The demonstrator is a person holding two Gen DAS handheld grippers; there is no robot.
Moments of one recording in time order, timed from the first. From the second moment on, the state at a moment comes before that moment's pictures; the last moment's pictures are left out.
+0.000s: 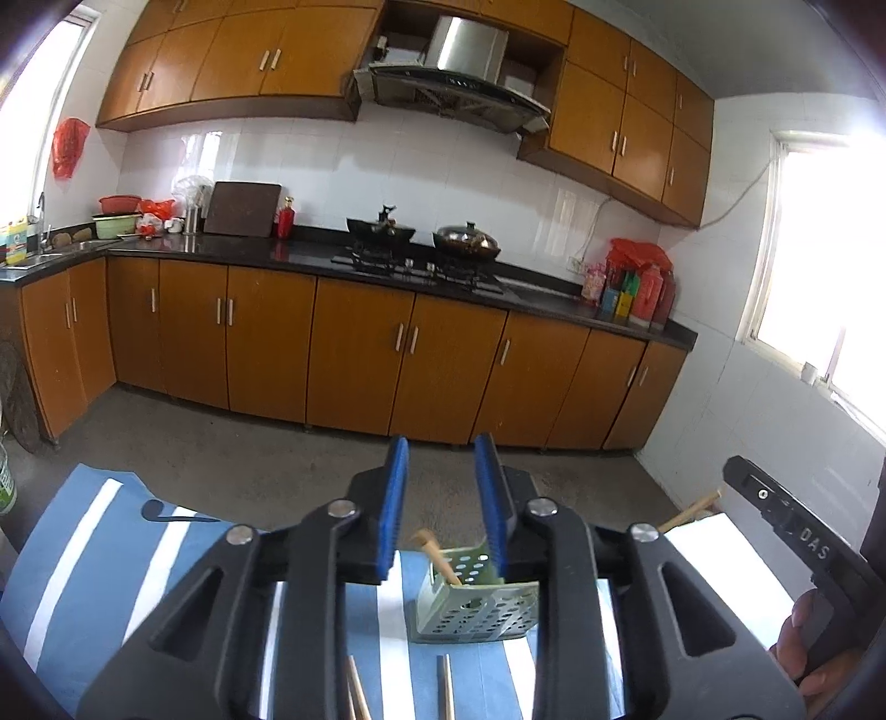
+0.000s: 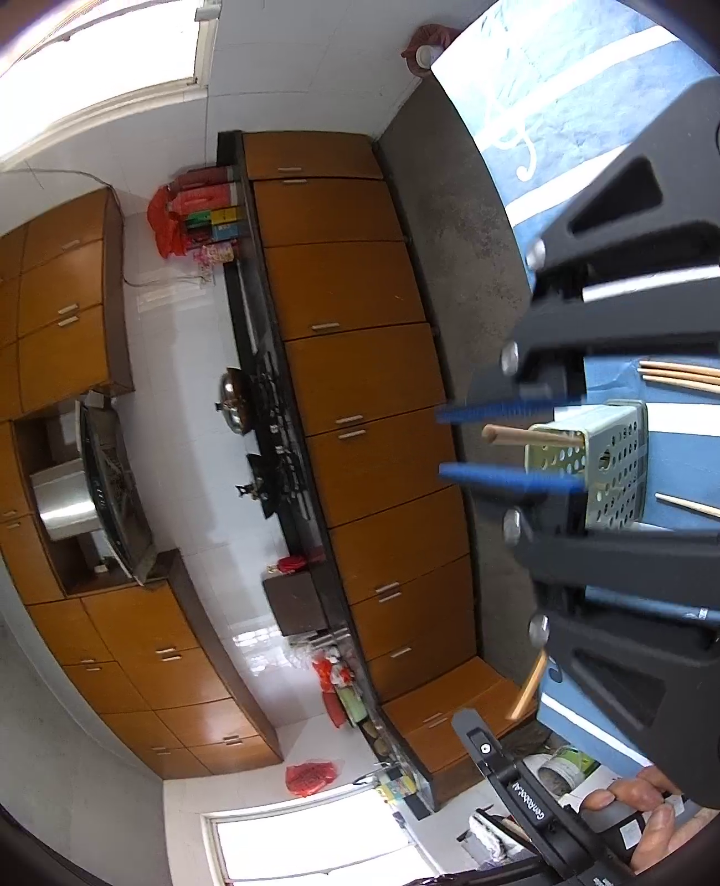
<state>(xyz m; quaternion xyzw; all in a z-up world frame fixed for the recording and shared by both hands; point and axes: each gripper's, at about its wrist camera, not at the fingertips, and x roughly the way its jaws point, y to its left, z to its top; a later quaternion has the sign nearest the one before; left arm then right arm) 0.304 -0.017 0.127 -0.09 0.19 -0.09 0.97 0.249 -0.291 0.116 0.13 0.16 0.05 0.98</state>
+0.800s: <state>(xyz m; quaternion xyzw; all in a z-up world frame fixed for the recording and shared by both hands) 0.186 0.057 -0.051 -0.07 0.37 -0.01 0.93 0.192 -0.283 -0.101 0.11 0.42 0.04 0.90</state>
